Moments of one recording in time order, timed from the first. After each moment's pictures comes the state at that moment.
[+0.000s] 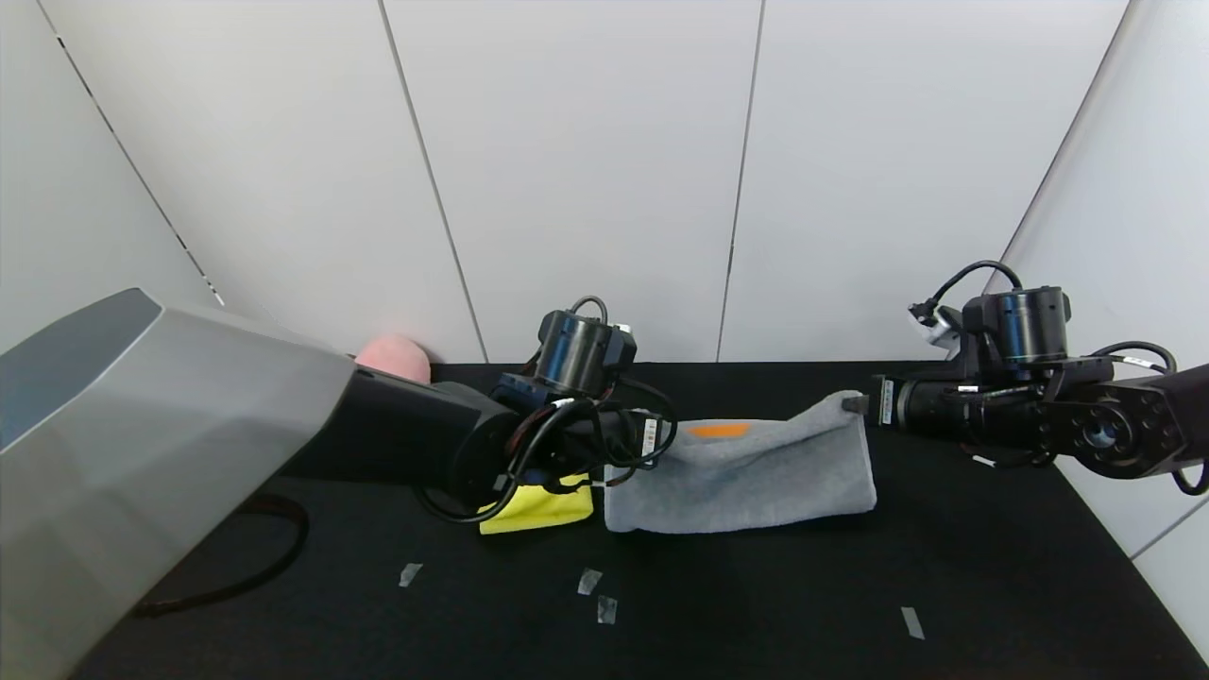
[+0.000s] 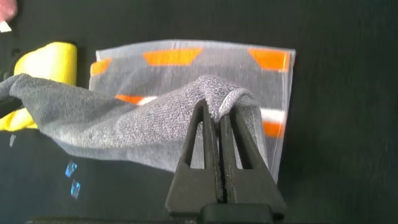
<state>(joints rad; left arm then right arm) -0.61 2.13 -1.37 -0.20 0.16 -0.23 0.14 1.97 -1.10 -0.34 0.27 0.27</state>
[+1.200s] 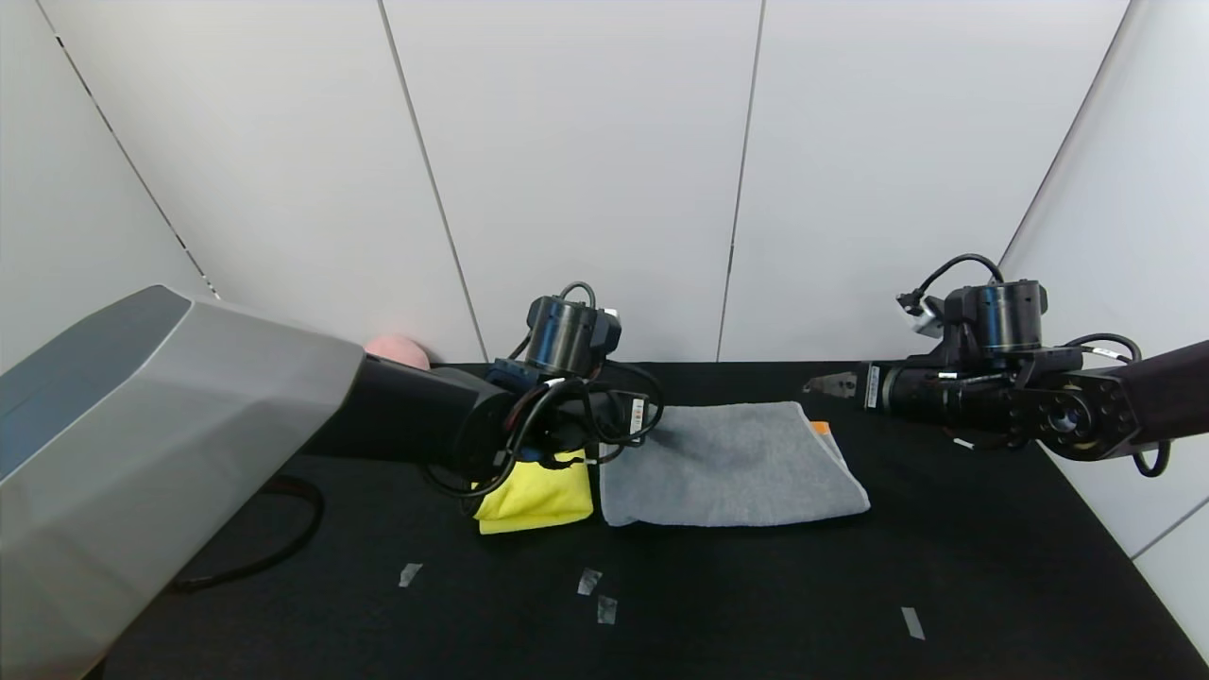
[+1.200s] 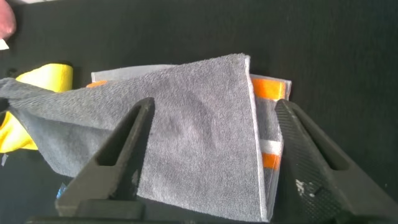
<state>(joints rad) -0.56 2.17 -1.44 -0.20 0.16 -0.20 0.14 2.05 -1.19 -0.36 0.27 0.28</state>
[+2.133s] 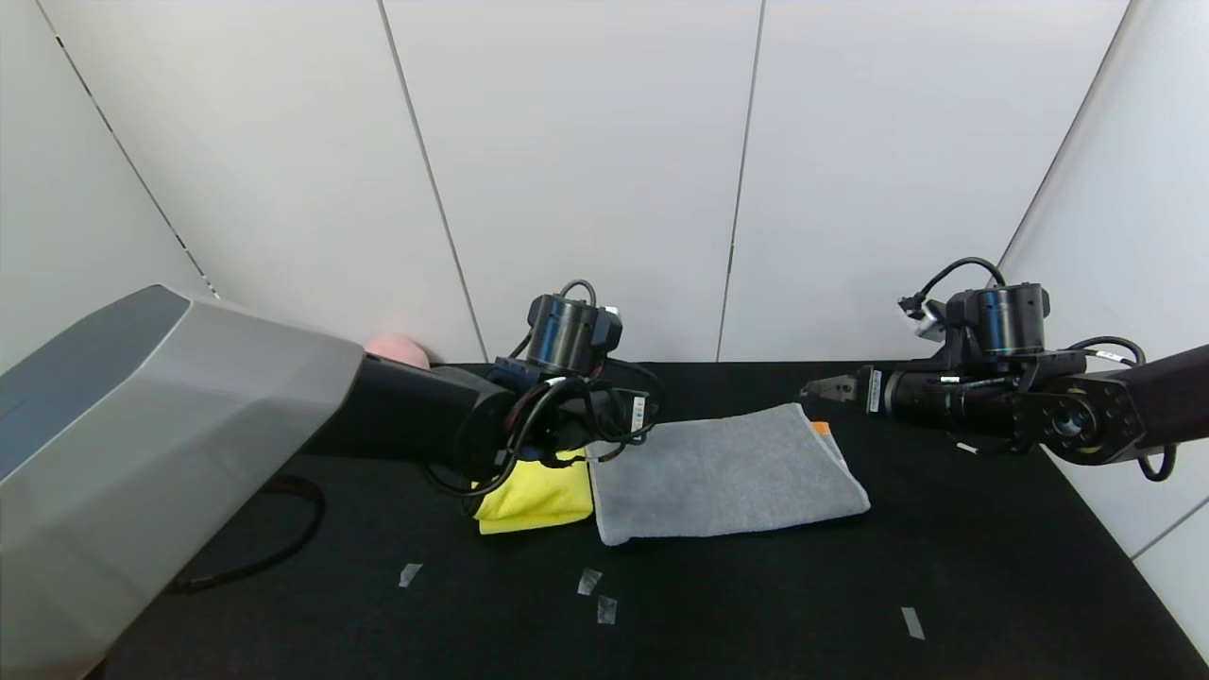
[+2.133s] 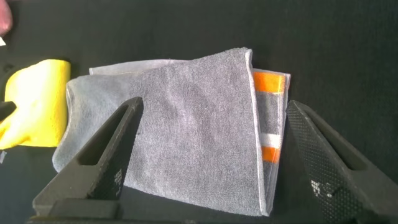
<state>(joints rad) -0.56 2.17 -1.44 -0.20 0.17 -0.20 0.14 2.04 -1.17 -0.36 0.27 0.28</state>
